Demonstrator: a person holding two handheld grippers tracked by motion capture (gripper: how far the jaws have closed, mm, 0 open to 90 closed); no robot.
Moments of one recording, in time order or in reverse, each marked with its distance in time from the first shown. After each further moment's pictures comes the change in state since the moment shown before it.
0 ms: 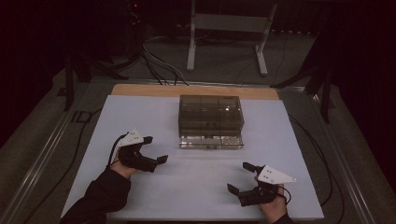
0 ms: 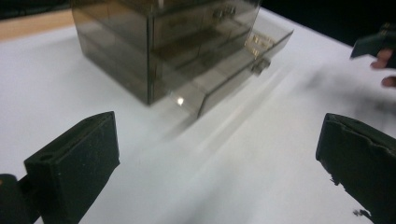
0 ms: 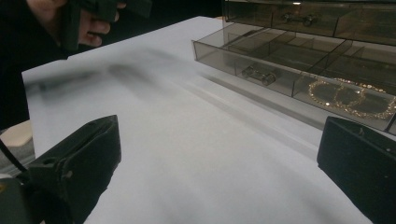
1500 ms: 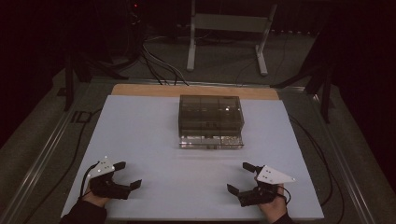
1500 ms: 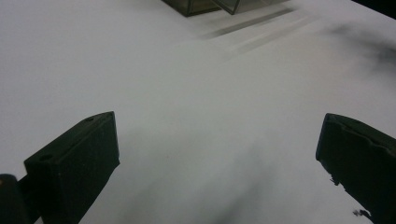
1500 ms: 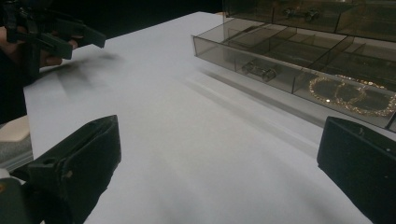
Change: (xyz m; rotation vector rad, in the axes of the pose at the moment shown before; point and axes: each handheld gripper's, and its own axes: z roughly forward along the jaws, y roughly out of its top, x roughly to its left) left arm 0.002 -0.089 -0.062 0.012 0.096 -0.075; right arm 0.000 -0.001 0.001 0.018 -0.002 -0.010
